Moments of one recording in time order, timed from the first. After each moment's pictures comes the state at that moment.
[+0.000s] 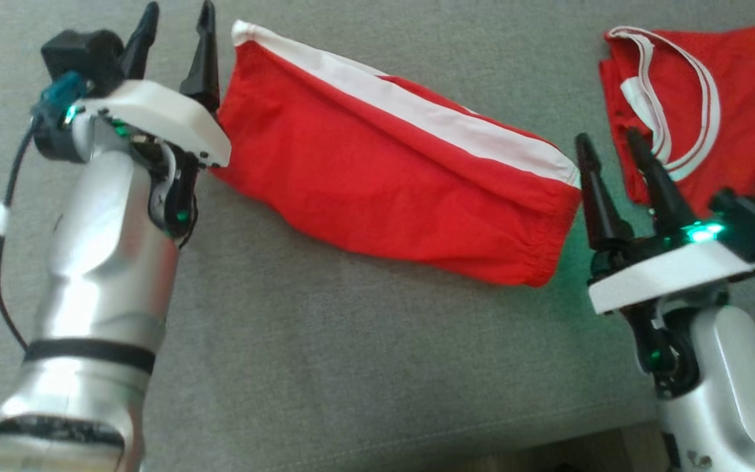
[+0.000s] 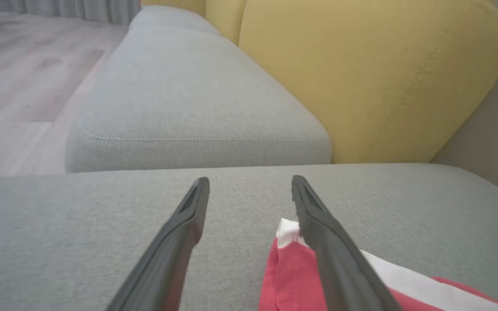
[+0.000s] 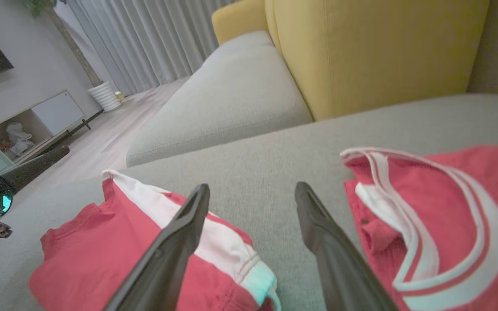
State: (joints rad) left arm -0.86 0.09 -0.25 0.82 -0.34 -0.06 -0.25; right arm -0.25 -0.12 0.15 0.04 0.41 0.12 0.02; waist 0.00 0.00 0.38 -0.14
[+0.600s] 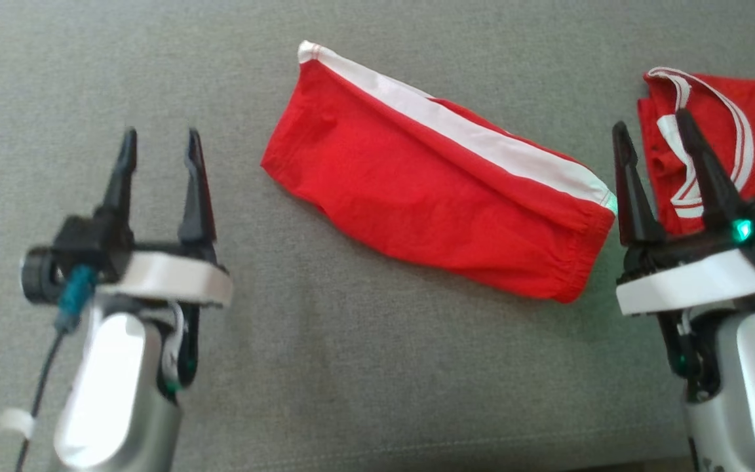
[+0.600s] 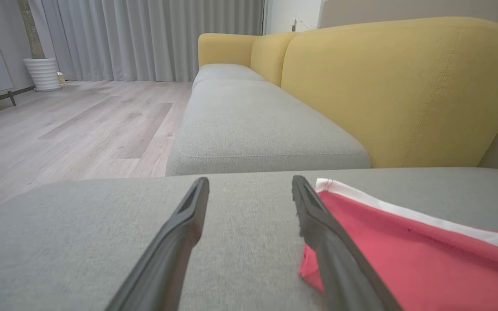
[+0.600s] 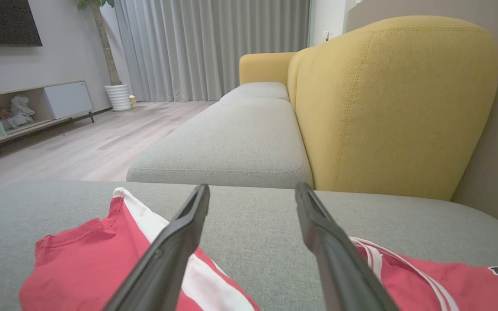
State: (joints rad) left arm -0.33 0.12 -0.20 0.18 -0.19 0.11 -0.26; right arm -0.23 -0.13 0.08 -0.06 0.17 0.12 -0.02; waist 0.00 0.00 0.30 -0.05
